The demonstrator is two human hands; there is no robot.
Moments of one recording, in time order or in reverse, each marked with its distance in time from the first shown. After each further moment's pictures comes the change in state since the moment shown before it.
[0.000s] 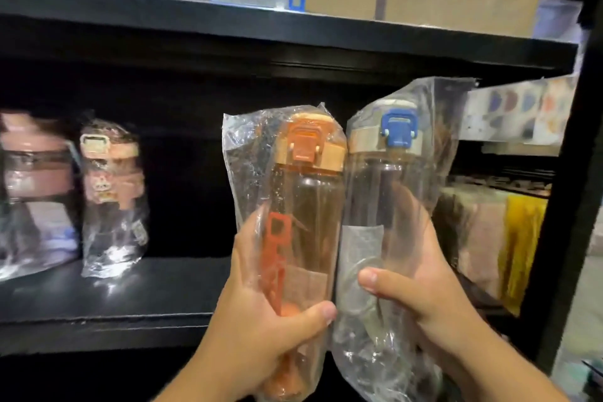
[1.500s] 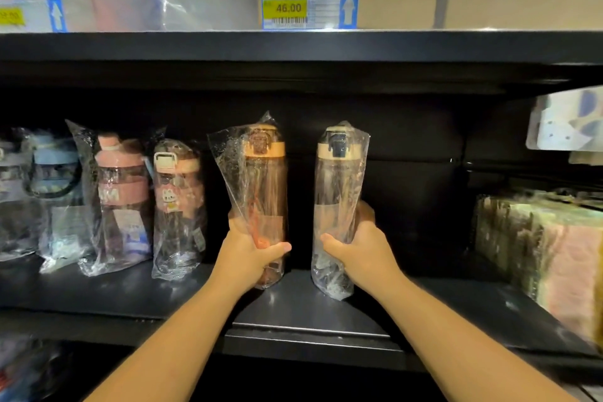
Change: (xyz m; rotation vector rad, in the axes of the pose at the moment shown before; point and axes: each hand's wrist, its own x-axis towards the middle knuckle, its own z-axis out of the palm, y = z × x) left_hand 0.095 -0.093 -0.086 0.565 0.267 -0.418; right_hand 0.117 0.102 0.065 -0.570 0.034 0.216
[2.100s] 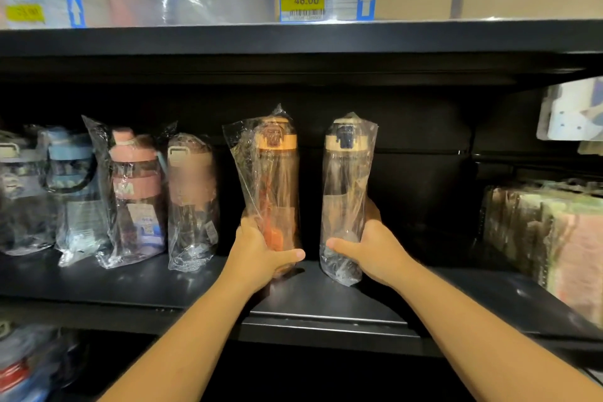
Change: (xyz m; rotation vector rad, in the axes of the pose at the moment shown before) left_hand -0.007 -0.009 -0.011 -0.074 -0.154 -0.110; right_hand -0.001 0.004 0.000 -0.038 -0.198 0.092
